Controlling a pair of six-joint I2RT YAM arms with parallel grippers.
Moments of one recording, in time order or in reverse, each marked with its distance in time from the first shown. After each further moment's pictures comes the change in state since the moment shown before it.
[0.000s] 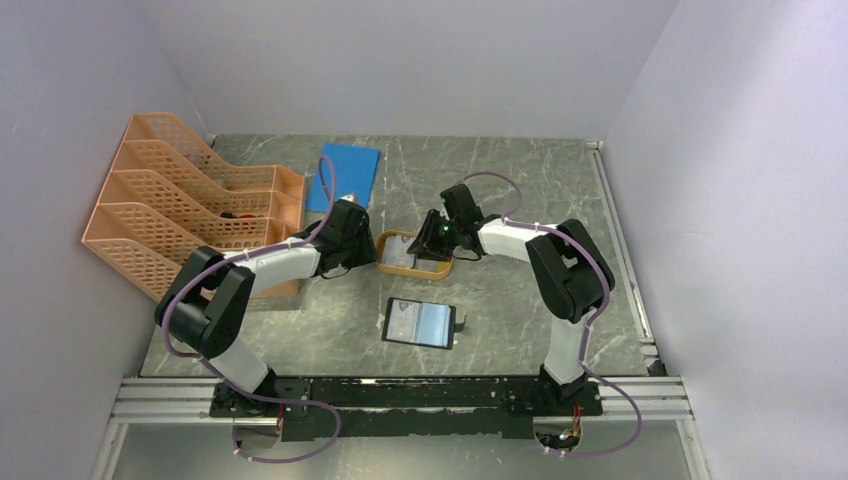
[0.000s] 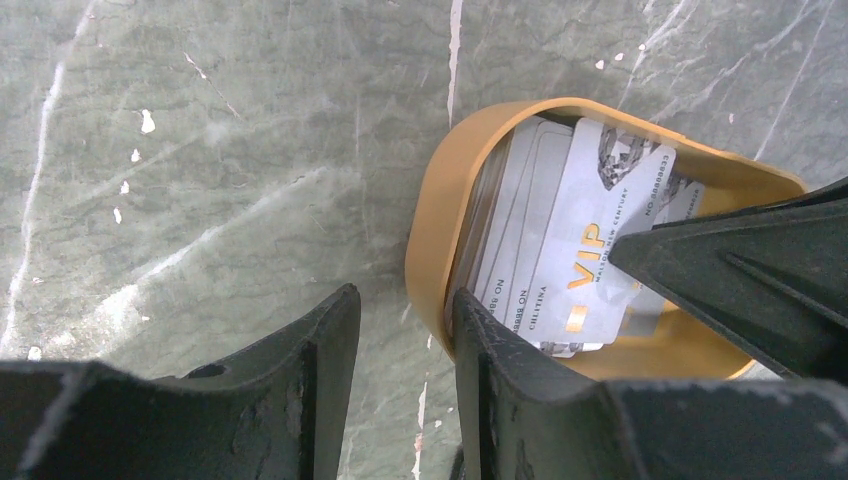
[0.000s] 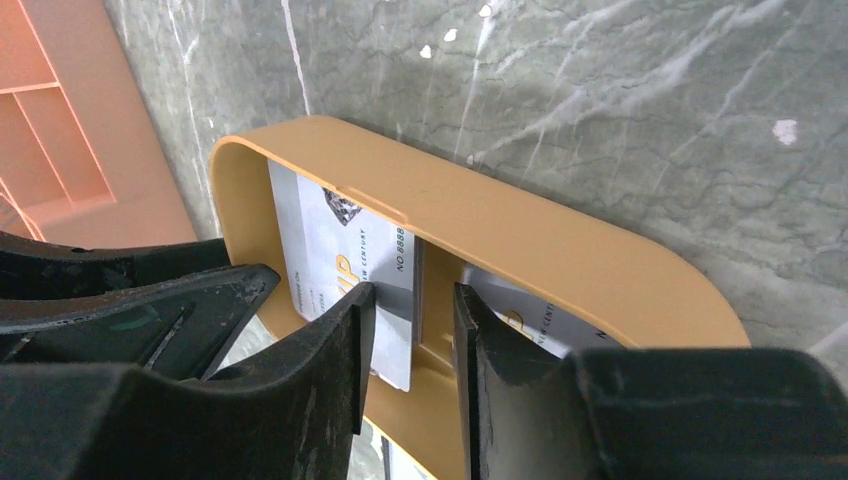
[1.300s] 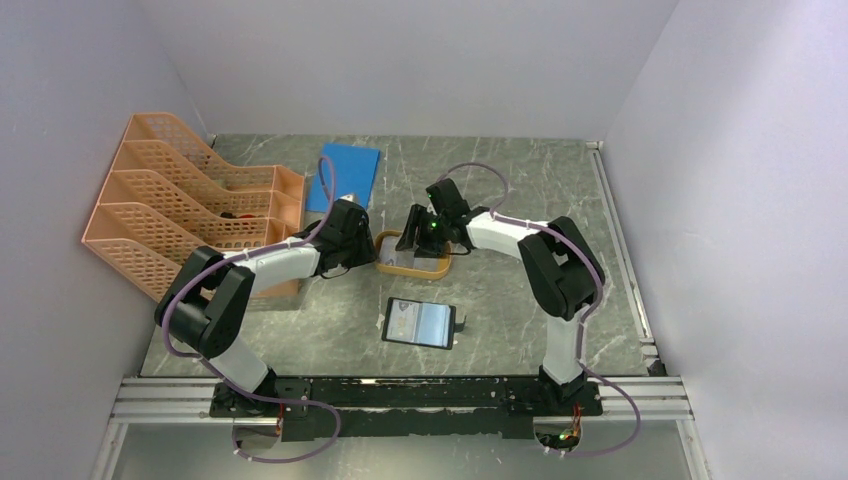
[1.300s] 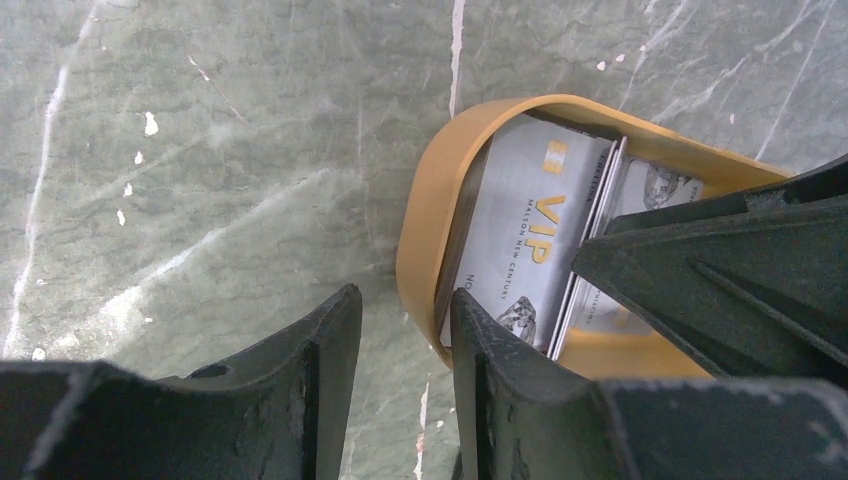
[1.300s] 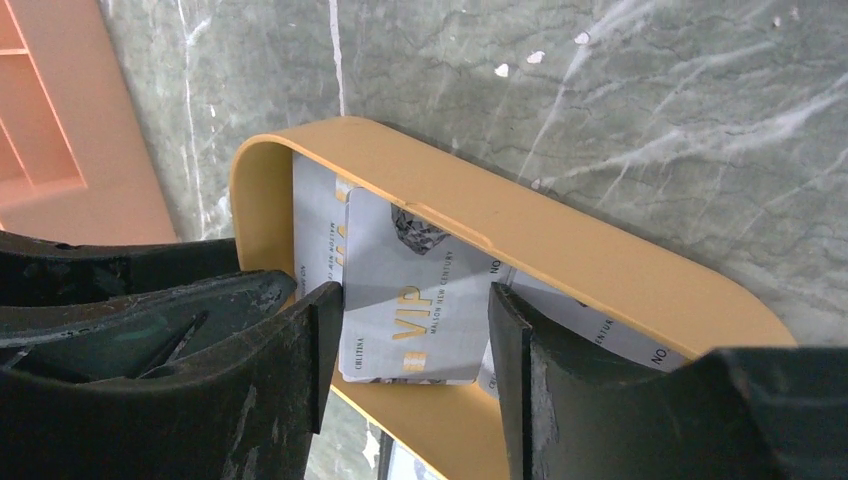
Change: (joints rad) left arm 0.003 0.000 0.000 0.000 0.005 0.003; right arm 0.047 0.036 0.098 -0.071 0.015 -0.071
